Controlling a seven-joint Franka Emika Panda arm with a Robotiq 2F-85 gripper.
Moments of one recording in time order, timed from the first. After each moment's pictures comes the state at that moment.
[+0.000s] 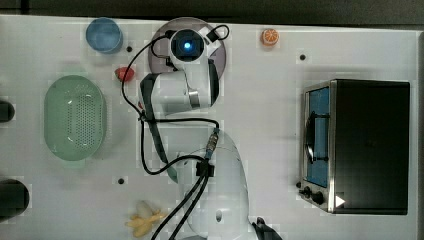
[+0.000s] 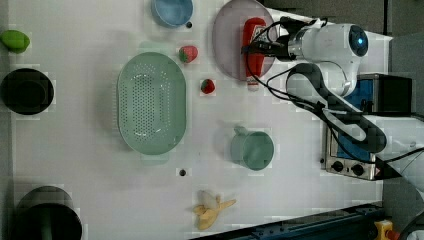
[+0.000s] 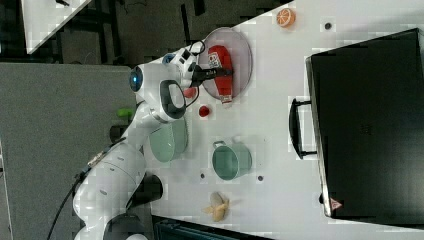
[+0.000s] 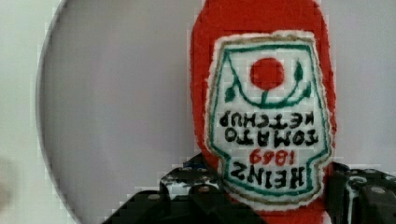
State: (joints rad) arm -0.04 0.82 0.16 -1.62 -0.16 0.95 -0.55
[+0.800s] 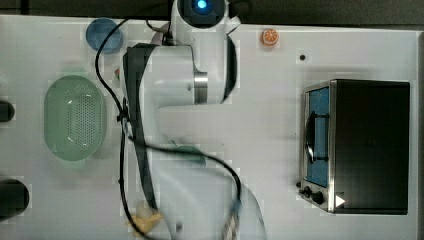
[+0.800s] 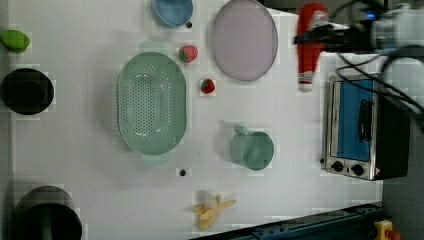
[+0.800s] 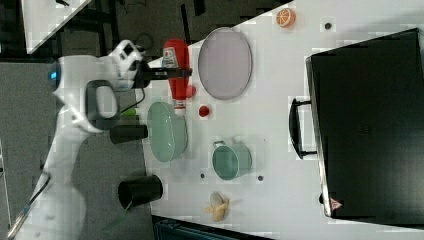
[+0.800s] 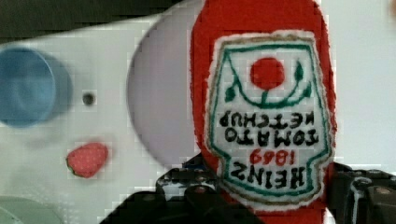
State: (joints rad) arm -0.09 0.41 0.18 -1.65 0.01 0.59 -0.54
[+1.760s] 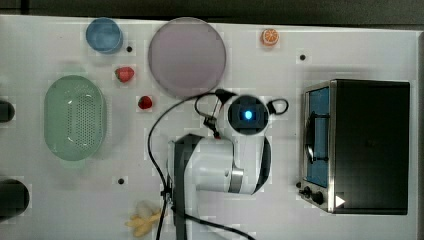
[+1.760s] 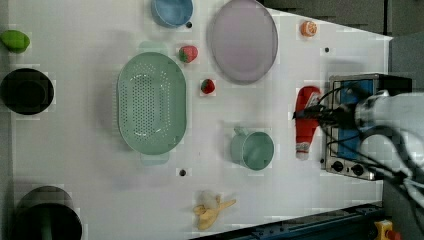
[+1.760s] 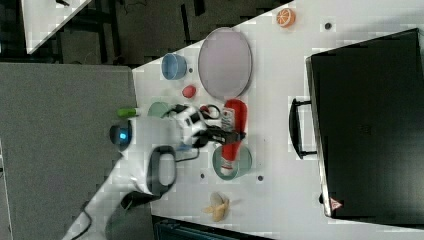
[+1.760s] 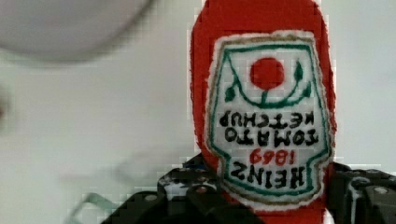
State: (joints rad) arm -0.18 0.16 0.10 -2.35 0.01 0.85 -0.54
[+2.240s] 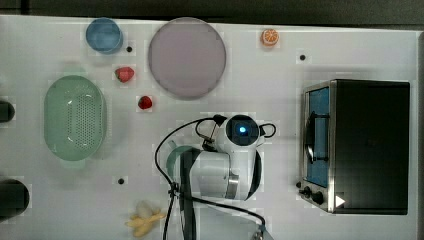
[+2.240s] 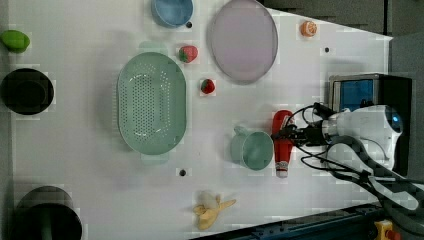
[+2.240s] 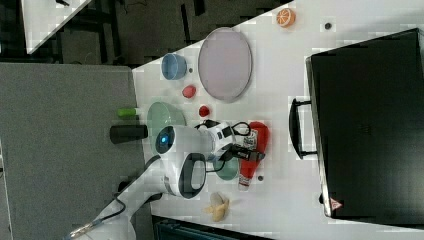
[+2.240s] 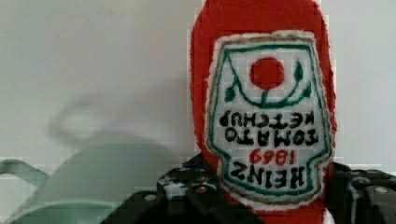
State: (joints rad) arm -0.19 0.31 0.10 -2.43 0.01 0.95 -0.54
